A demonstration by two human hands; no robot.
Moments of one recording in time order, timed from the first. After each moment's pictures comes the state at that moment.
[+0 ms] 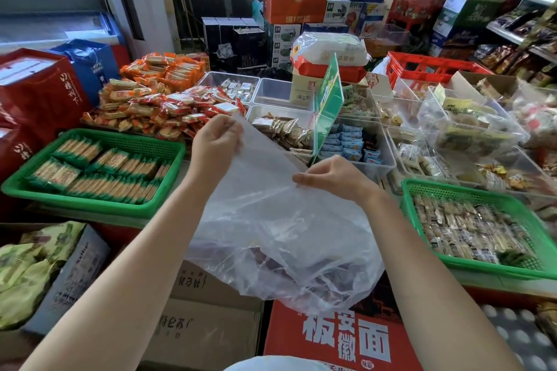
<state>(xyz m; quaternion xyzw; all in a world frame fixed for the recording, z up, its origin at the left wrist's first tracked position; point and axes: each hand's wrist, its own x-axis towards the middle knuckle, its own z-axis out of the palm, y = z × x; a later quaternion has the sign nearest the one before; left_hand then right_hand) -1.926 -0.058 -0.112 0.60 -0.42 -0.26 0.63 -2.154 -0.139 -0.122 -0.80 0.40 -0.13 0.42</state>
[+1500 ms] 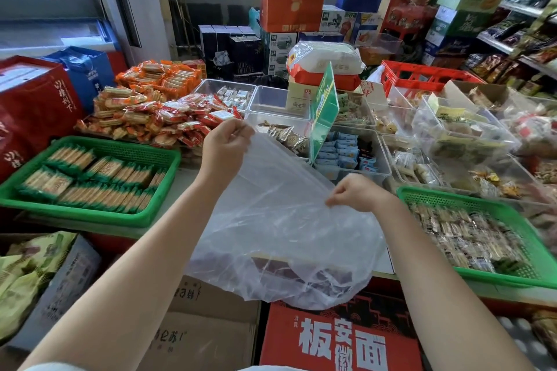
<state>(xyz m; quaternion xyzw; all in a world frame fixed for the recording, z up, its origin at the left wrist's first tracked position) -1.934 -0.087 -0.116 0.60 -0.44 -0.23 0.63 -2.192 -0.180 -0.140 -0.79 0.55 0.04 0.27</state>
